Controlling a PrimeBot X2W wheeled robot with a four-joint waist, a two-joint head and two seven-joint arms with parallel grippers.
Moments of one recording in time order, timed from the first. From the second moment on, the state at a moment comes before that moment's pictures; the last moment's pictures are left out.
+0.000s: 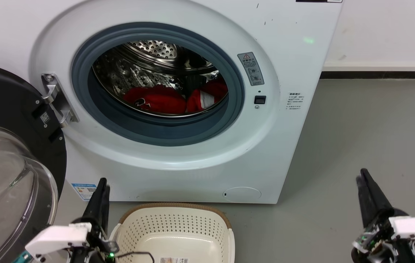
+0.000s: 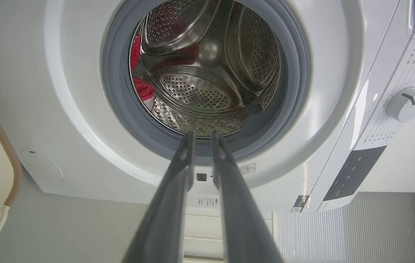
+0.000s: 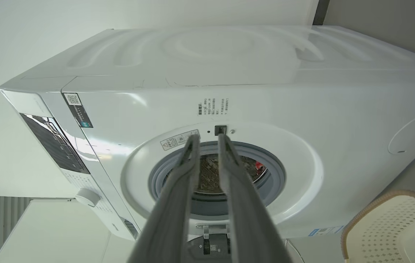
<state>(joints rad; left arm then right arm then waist) -0.10 0.05 0.11 0.26 -1.61 -0.13 0.11 -0.09 -0.05 -0.11 0.26 1.62 0.13 0.11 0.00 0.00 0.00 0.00</state>
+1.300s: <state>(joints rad) -0.02 0.05 0.18 0.07 -1.07 -0.02 -0.06 -0.03 -0.05 -0.10 0.09 0.78 0.13 -0.06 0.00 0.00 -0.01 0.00</state>
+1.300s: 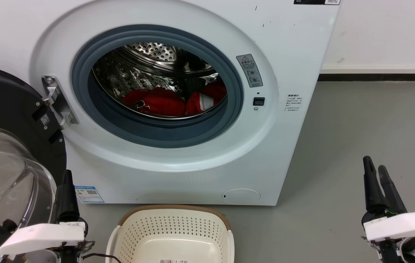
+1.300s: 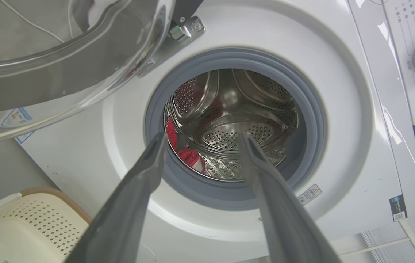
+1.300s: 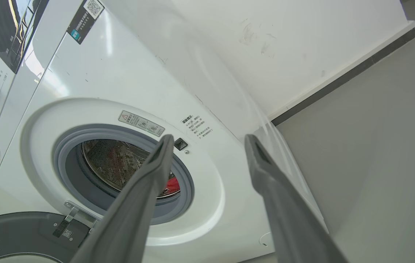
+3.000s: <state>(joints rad) 0.07 0.08 -0.11 -0.03 -0.24 0.08 -0.20 0.05 -0.05 0.01 0.03 0.12 0.13 -0.20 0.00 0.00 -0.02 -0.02</state>
